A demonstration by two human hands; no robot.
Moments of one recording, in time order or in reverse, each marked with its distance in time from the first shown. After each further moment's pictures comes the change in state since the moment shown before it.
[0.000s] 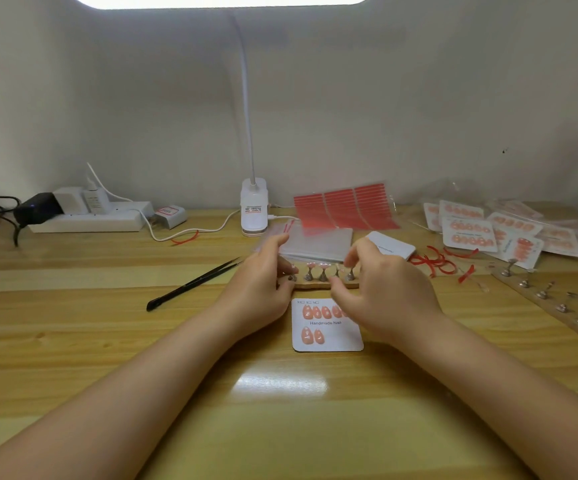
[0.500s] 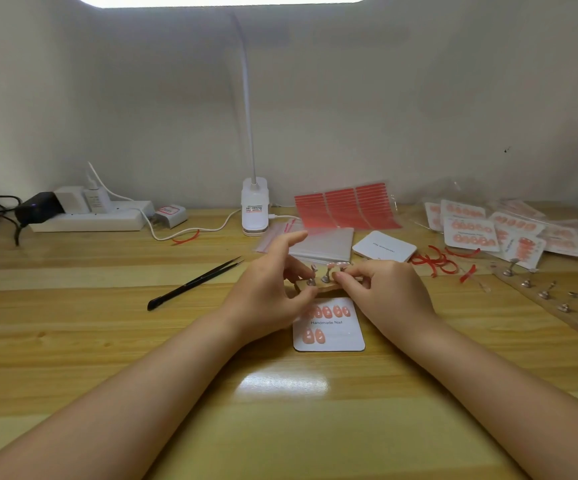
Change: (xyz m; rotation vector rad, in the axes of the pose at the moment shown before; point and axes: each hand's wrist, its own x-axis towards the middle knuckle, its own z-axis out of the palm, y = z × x) left_hand -0.011 0.012 0.000 -0.131 0.024 0.169; right_hand 0.002 0.018 0.020 0.265 -0.006 0.112
